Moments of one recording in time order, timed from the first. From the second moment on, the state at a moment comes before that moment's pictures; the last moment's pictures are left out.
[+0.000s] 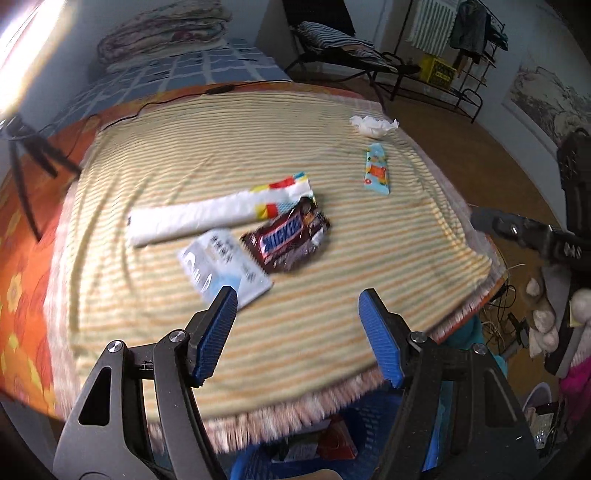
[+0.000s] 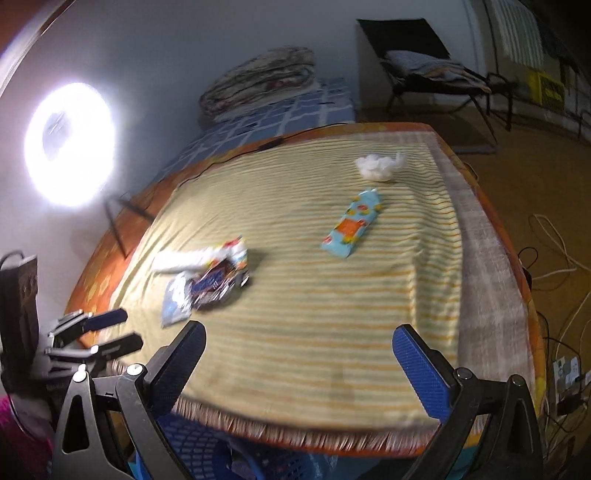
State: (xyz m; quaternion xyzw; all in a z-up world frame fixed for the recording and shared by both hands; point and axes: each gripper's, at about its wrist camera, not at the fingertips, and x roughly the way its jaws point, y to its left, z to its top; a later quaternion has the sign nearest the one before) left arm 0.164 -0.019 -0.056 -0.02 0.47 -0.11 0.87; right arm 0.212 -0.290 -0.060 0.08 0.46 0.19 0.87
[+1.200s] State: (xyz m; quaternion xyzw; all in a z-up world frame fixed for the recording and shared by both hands) left arm 0.254 -0.048 -0.120 0.09 0.50 -0.14 0.85; right arm 0.391 -0.249 -0.134 0.00 0.50 0.09 0.86
